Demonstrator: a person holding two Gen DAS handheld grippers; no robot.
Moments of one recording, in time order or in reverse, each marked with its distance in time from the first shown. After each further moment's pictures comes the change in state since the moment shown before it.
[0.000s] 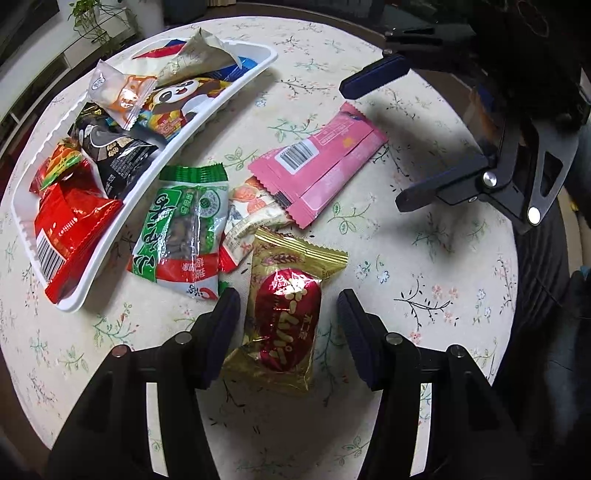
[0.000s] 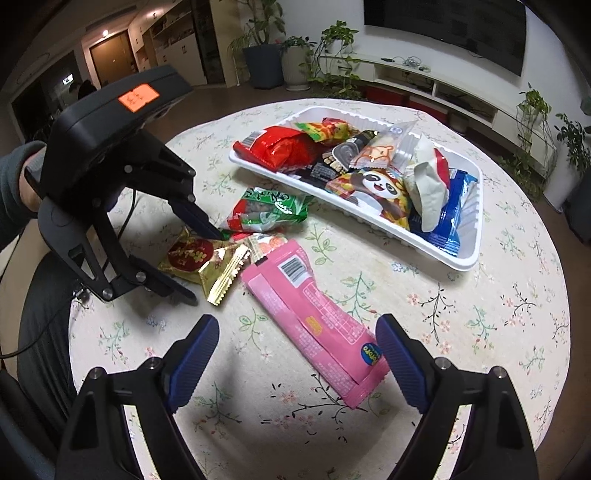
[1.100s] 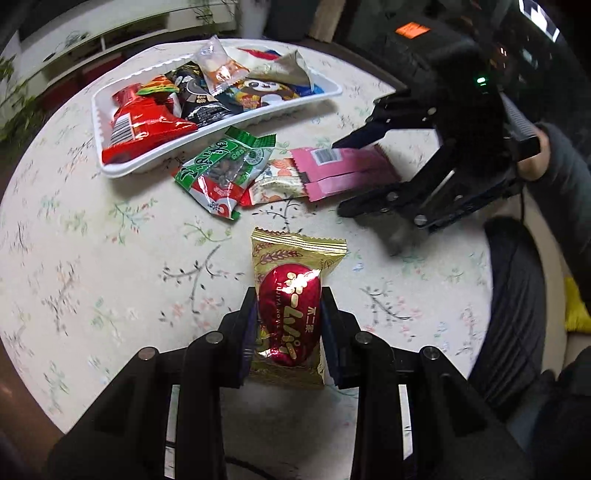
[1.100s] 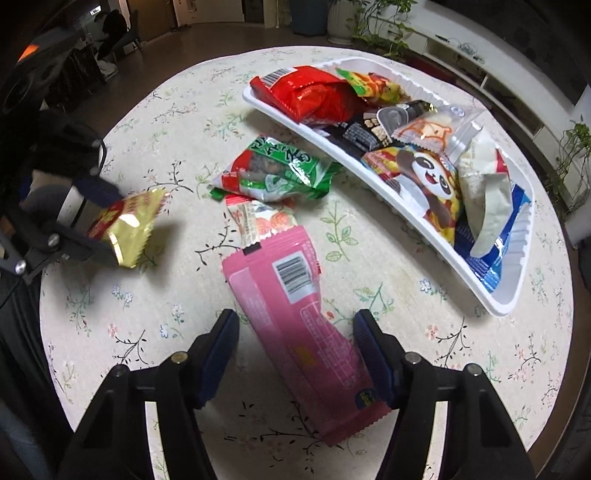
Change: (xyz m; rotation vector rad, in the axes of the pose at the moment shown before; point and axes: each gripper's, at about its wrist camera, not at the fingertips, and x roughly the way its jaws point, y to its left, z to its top) left arm -0.030 -0.036 -0.067 -0.430 -0.217 0.019; right arm 0.050 0.004 0.023 -0.191 0.231 0.018
